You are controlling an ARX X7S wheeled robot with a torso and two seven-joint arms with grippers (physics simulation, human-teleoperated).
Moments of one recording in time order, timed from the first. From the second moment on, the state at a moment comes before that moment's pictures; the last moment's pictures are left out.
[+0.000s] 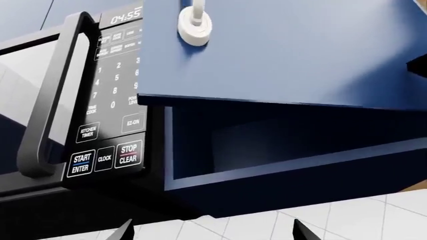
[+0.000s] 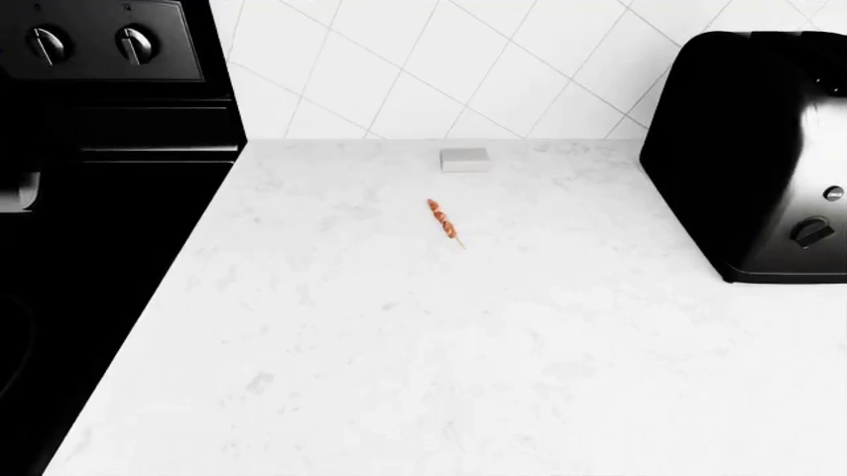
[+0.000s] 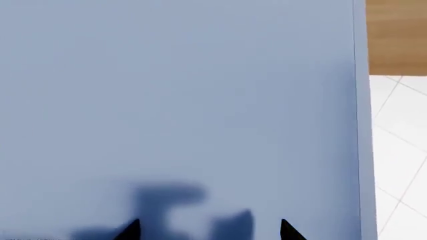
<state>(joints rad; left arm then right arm) -1.70 -1.38 1.35 1.04 -0.99 -0.08 -1.31 2.06 0.48 -0.81 0.11 1.32 0.65 0.59</state>
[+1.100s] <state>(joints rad) -1.71 -1.38 1.40 1.03 -0.97 -0.07 -1.32 1.95 0.43 -0.85 0.10 1.03 0.50 0.52</state>
